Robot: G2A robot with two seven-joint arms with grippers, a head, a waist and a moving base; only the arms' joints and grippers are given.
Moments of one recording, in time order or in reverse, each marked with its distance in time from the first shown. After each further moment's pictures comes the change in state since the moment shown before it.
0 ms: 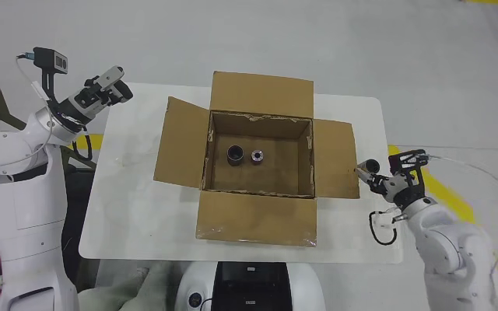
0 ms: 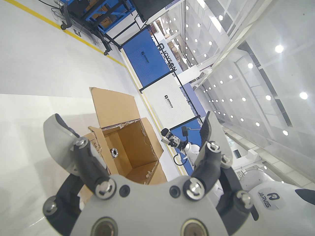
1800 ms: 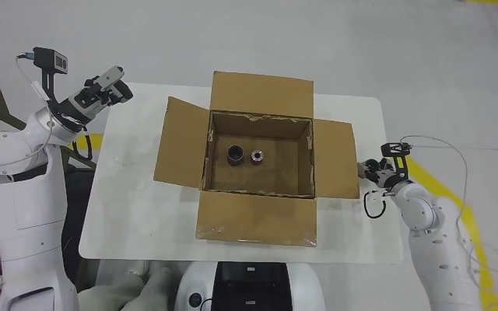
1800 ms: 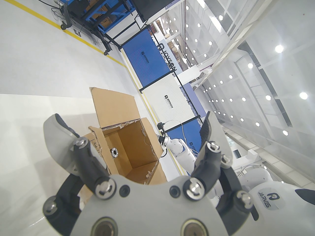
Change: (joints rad) left arm 0.000 0.000 0.000 0.000 0.000 0.000 0.000; right arm 0.353 0.013 -0.158 0.598 0.028 0.006 -0.023
